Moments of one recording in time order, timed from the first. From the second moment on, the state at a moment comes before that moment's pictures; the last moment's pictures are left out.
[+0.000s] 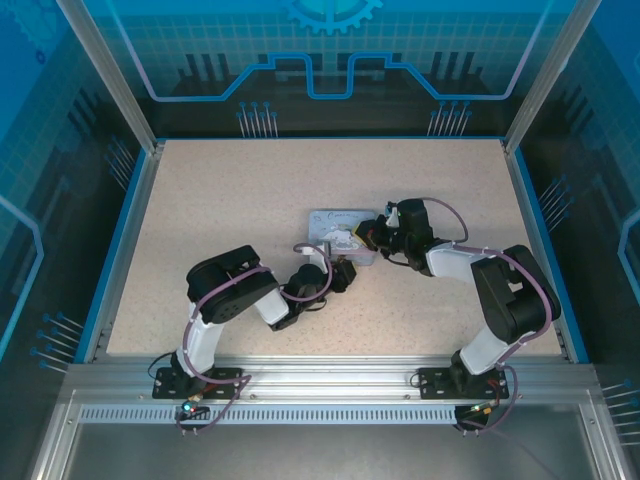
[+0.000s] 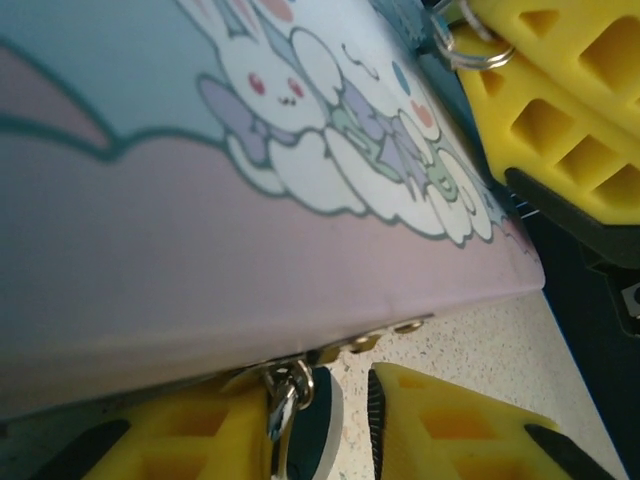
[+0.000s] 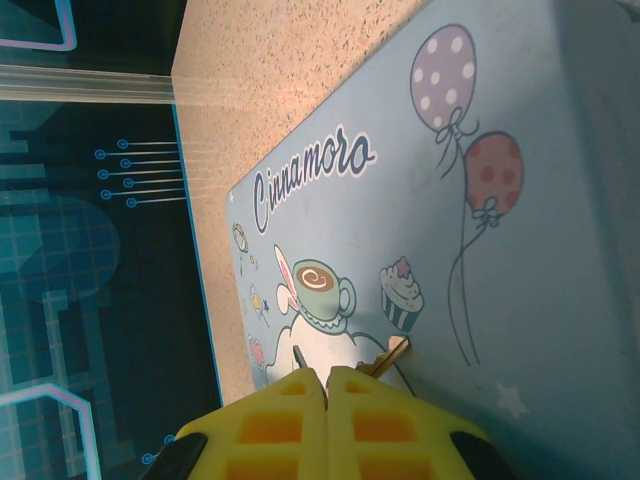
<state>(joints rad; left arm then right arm) -0.86 2.05 0.59 1.16 -0.13 -0.94 0.36 1.63 0.73 0.33 -0.50 1.14</state>
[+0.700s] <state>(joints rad) -0.82 1.88 0.59 0.91 0.01 -1.04 0.35 1.63 0.74 0.33 -0.54 1.14</state>
